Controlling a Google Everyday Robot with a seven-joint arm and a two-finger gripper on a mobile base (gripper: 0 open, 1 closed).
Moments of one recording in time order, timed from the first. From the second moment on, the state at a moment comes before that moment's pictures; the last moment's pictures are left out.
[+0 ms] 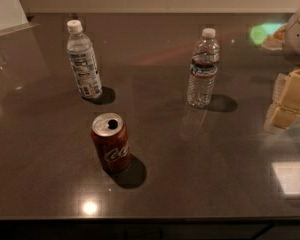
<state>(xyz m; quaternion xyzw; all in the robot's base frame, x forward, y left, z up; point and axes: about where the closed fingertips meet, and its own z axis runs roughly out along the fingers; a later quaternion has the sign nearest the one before) 0.438 -0.217 0.976 -0.60 0.78 -0.03 0.16</state>
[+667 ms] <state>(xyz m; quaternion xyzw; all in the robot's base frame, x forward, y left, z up) 0.451 -0.209 0.975 -0.59 0.78 -0.03 0.18</state>
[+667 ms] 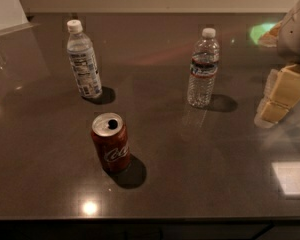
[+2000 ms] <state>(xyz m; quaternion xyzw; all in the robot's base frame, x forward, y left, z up) 0.544 -0.179 0.960 -0.49 0.81 0.06 0.30</state>
